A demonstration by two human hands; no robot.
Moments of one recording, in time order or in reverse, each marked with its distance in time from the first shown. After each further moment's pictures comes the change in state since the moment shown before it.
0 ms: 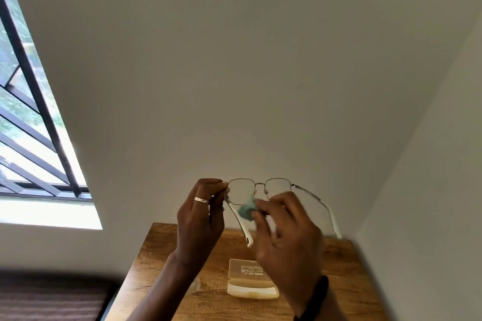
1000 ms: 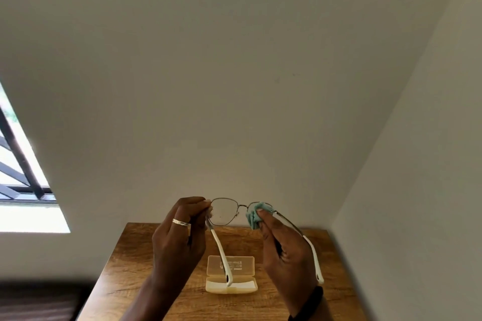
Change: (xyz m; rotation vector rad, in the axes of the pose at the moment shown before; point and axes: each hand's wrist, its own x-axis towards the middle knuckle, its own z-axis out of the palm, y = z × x) left_hand -0.029 0.015 0.004 -0.084 -0.014 -0.010; right_hand -0.050 0.072 0.005 0.066 0.083 0.031
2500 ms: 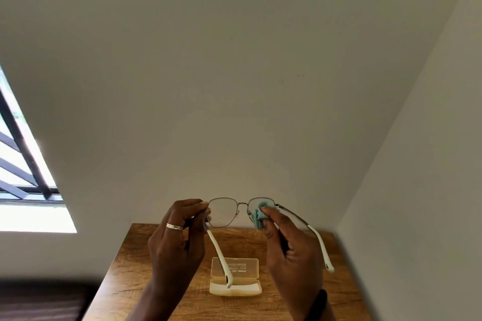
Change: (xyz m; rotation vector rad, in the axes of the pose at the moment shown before) left_hand 0.004 0.011 -0.006 -0.010 0.073 -0.075; right_hand 0.015 -0.024 -0.007 0.114 0.027 0.094
